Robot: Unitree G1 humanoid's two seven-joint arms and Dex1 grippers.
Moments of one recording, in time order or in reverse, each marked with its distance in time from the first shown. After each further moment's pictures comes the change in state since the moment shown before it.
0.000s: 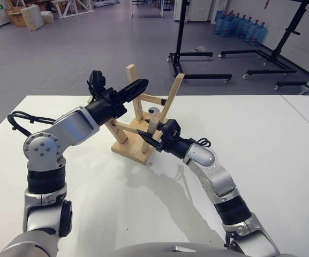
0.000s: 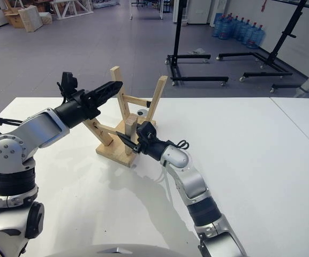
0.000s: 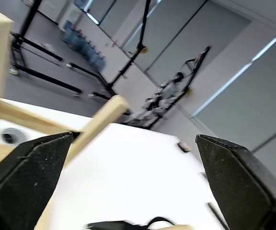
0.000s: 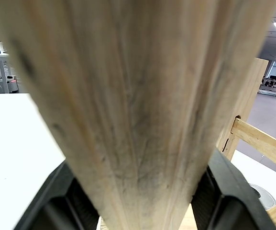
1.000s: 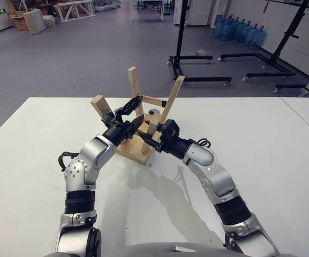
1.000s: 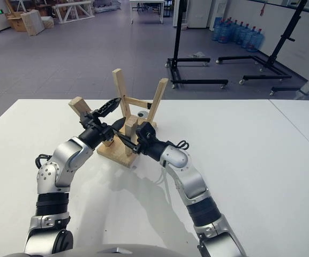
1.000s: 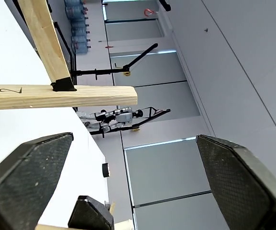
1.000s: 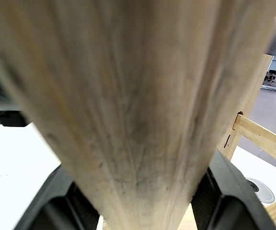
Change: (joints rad) left arm 0.208 -0.362 0.010 0.237 -0.243 -0.219 -0.016; right arm 0.000 0.015 0.009 -0.015 -0.016 0.060 -0.005
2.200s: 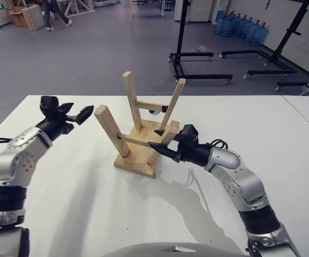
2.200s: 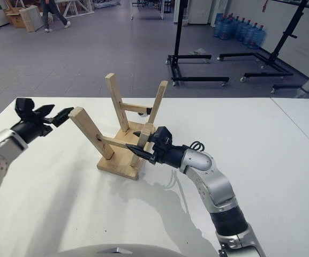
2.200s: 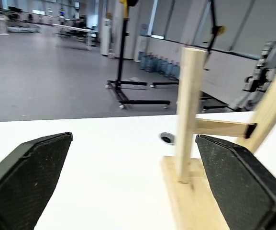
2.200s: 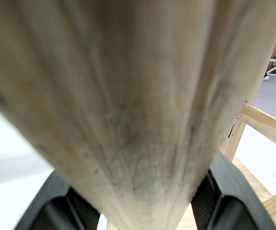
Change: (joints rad) left arm 0.038 0.596 -0.018 0.012 1.012 -0.188 -0.647; right arm 0.089 -0.187 -0.115 -0.209 0.222 0.168 0.213
